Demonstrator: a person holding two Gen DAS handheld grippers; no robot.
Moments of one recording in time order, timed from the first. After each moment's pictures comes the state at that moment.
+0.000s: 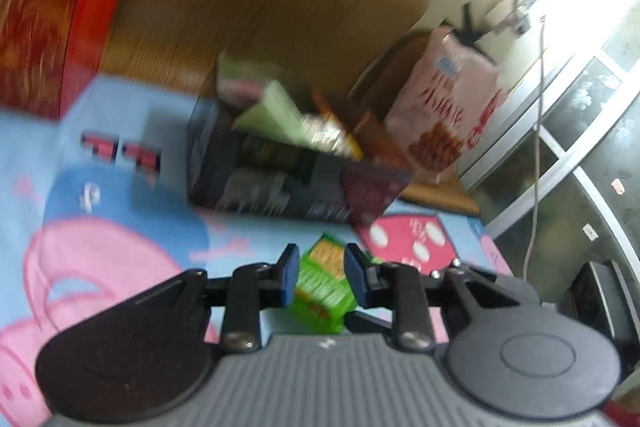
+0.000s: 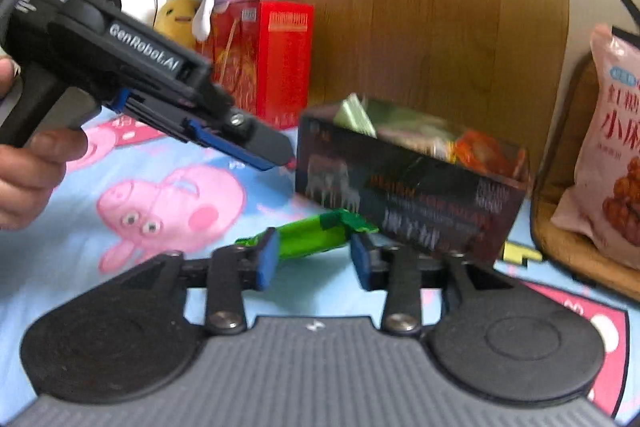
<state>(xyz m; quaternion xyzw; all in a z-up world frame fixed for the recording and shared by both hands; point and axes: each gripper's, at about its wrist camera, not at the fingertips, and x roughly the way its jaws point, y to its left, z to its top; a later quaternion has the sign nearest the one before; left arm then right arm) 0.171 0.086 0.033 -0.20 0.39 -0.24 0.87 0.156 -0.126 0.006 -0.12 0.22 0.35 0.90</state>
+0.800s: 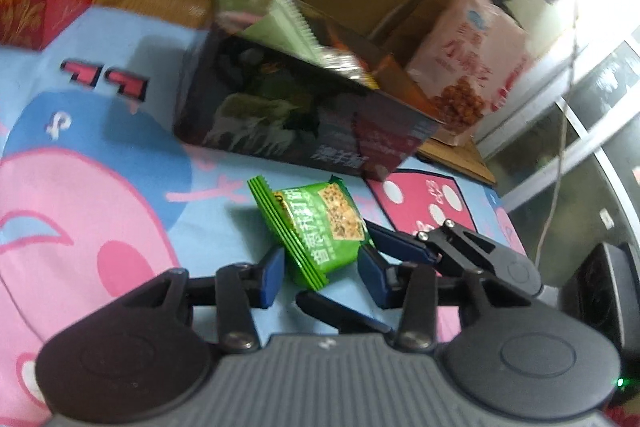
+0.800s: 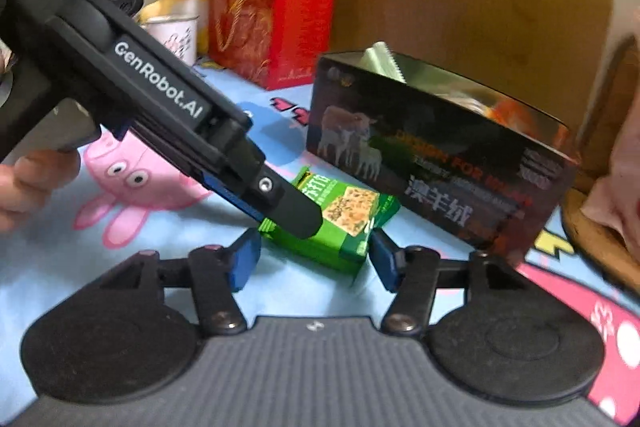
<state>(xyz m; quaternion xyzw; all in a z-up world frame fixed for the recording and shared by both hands) 0.177 0.058 0.005 -0.19 0.43 -0.23 0.85 0.161 -0.108 -0.014 -0.15 0.23 0.35 0.90</state>
